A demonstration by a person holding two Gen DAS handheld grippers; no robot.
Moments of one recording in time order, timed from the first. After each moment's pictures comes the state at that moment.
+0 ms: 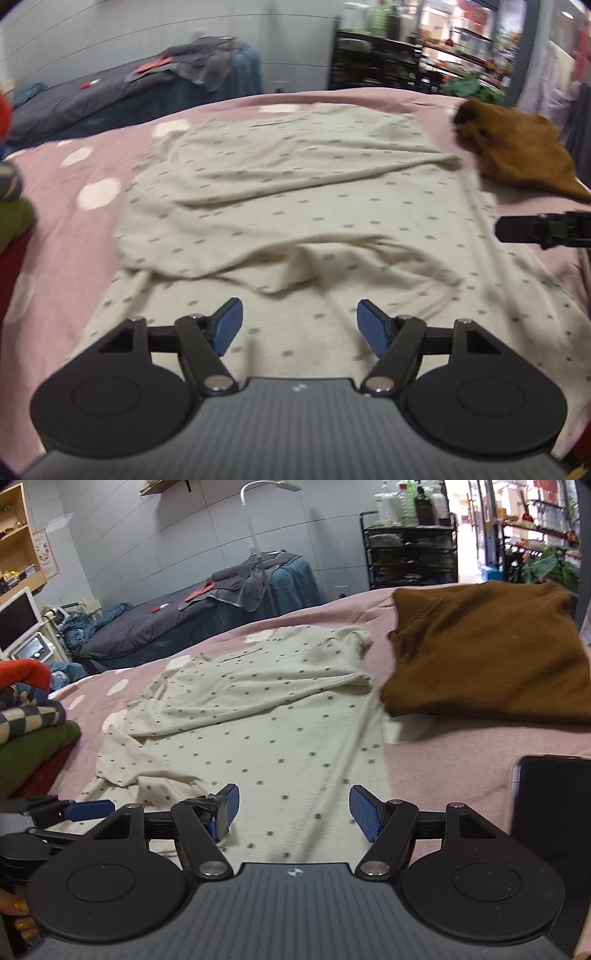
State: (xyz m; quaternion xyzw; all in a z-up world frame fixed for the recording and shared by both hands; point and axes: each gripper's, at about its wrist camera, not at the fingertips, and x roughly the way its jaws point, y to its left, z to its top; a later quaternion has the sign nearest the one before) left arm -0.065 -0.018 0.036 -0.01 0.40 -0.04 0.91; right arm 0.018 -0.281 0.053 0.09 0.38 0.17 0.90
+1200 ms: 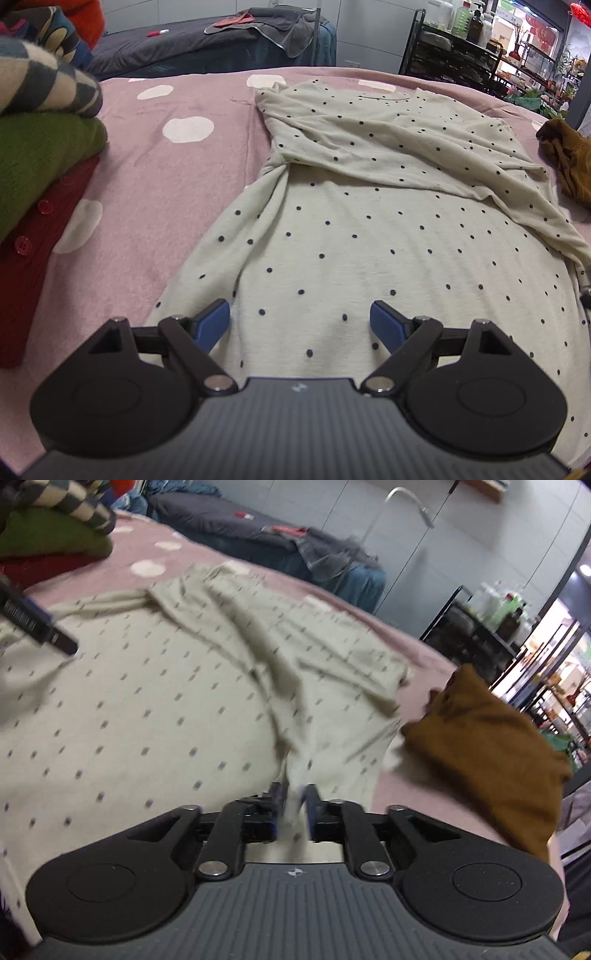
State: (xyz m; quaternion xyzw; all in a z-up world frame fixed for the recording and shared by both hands) left arm -0.068 0.051 0.023 -0.06 0.44 0.03 0.89; right arm -0.033 -0.249 0.038 -0.29 0.34 0.19 0.87
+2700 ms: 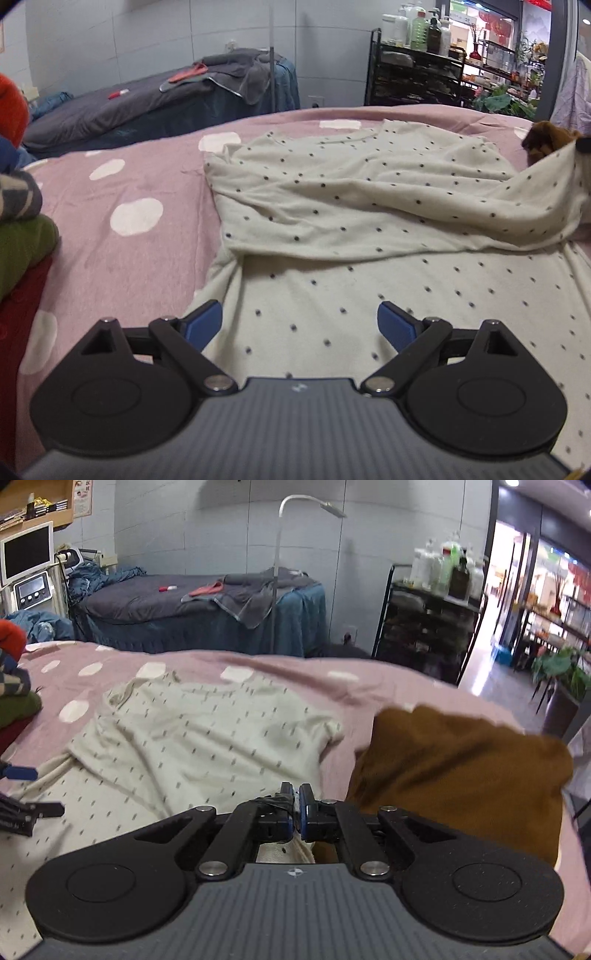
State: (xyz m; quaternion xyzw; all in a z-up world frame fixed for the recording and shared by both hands) left arm 0.001 0.028 0.023 0.01 0.37 0.00 0.93; right arm 0.105 -0.299 0.104 -0.10 0.31 0.16 0.93
